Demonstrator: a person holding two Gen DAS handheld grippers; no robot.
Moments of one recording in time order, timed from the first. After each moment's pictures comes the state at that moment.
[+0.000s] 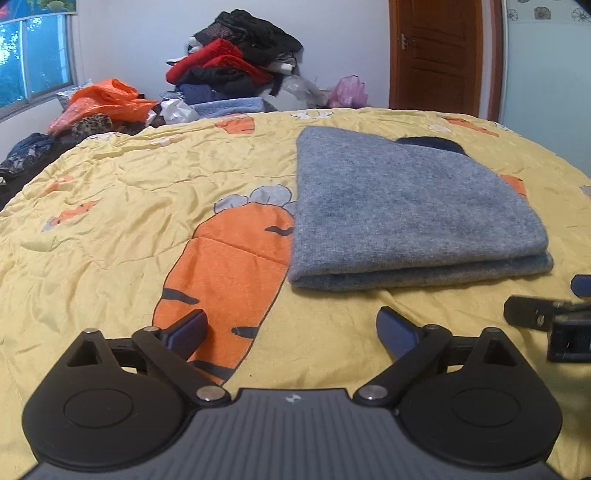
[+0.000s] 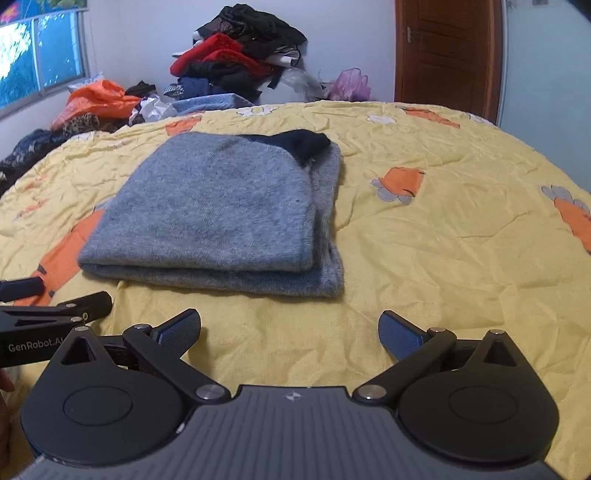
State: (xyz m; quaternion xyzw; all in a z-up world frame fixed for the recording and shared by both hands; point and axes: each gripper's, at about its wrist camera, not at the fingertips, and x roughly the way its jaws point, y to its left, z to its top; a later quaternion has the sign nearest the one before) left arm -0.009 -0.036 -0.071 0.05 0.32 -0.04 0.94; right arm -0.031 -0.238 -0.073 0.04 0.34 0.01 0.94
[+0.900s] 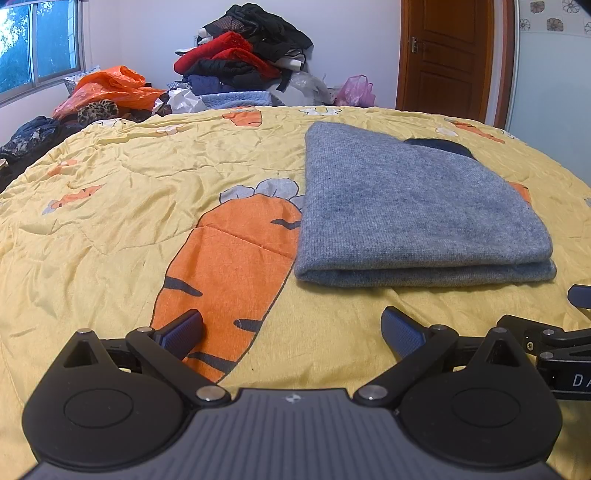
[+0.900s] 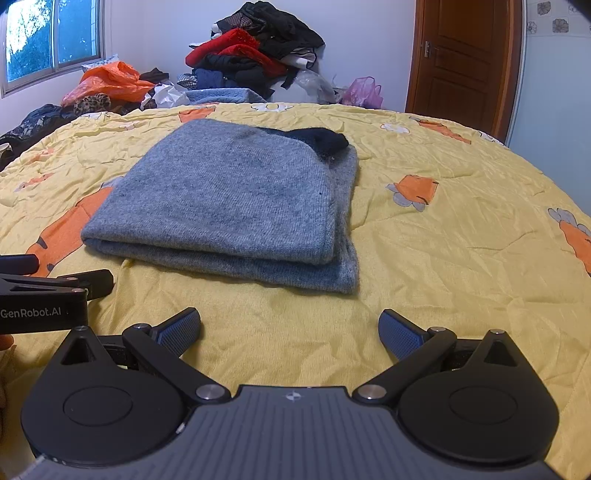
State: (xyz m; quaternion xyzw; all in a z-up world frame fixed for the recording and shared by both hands) left arm -0.007 -0.030 -0.074 0.03 0.33 -0.04 0.94; right arm -0.032 -0.227 -0.077 0.00 0.34 0.02 0.94
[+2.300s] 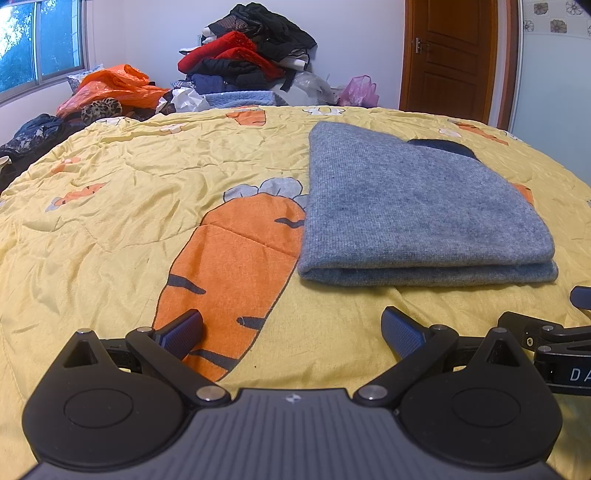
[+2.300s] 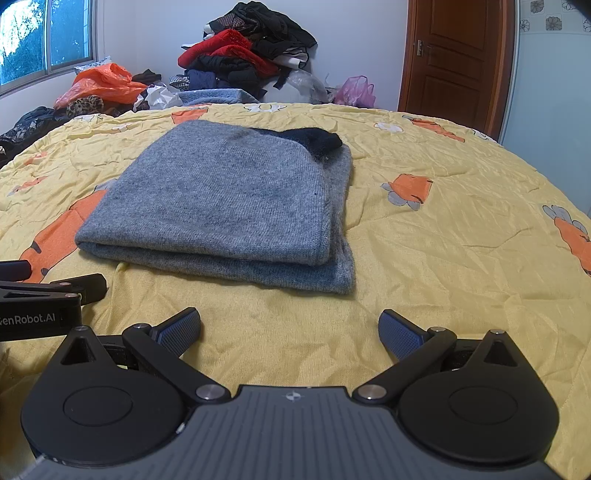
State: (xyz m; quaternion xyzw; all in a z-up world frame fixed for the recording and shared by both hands) left arm -0.008 -0.028 -0.074 0.03 0.33 -0.04 0.94; right arm -0.032 -0.226 -0.078 0.01 0.34 0.00 0.94
